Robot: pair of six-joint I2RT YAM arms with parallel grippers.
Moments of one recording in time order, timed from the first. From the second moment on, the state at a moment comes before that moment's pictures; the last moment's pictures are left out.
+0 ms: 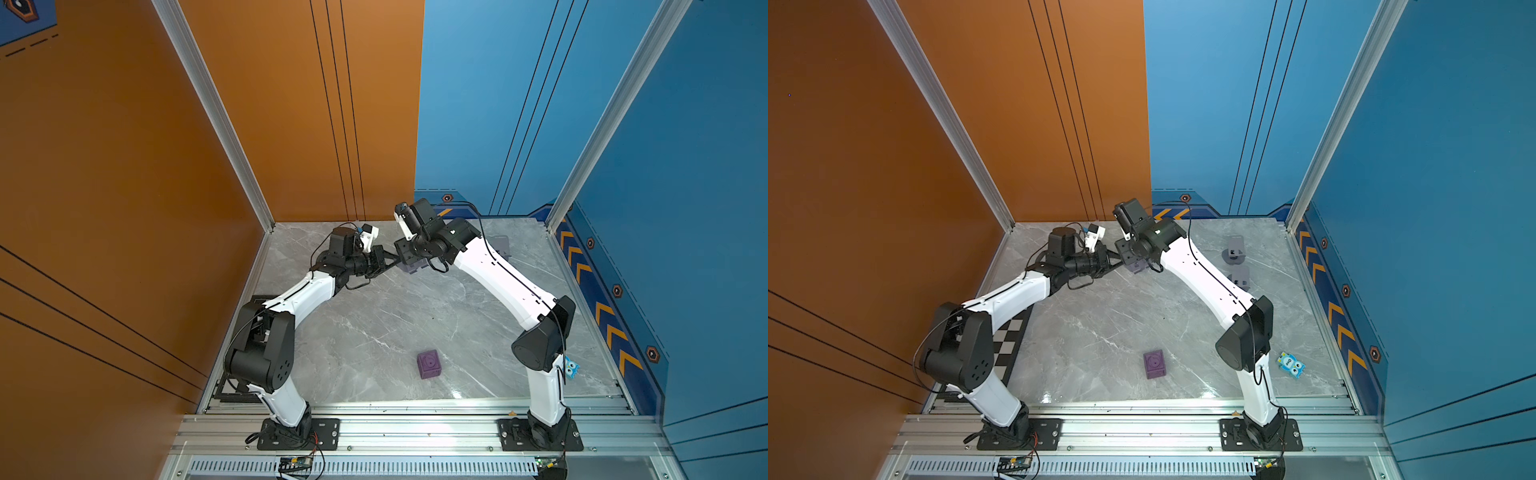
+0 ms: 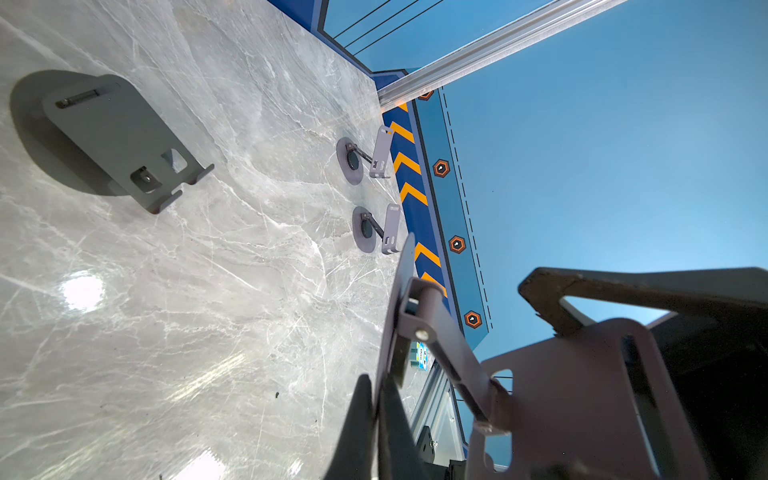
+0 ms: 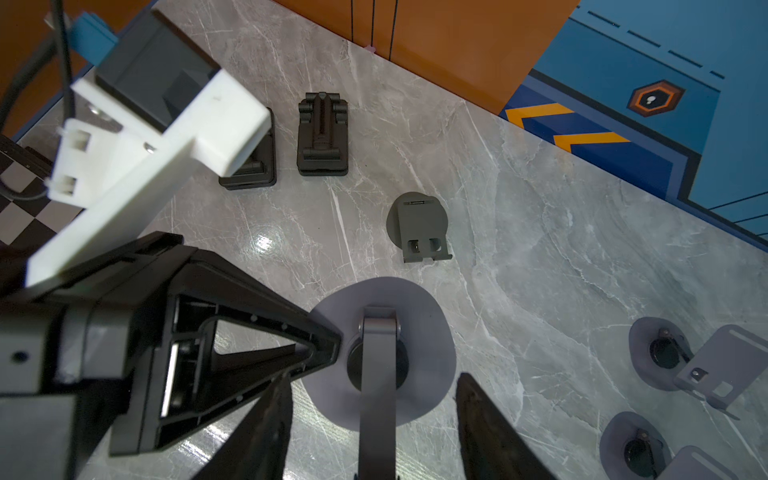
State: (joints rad) left arm -0.28 1.70 1.16 0.05 0.77 -0.81; right arm 0.74 2.01 2.20 -1.03 0.19 0.13
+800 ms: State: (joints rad) left arm -0.30 1.70 1.22 -0.06 0.75 -0.75; right arm 0.68 1.98 2.15 -1.01 0.07 0.17
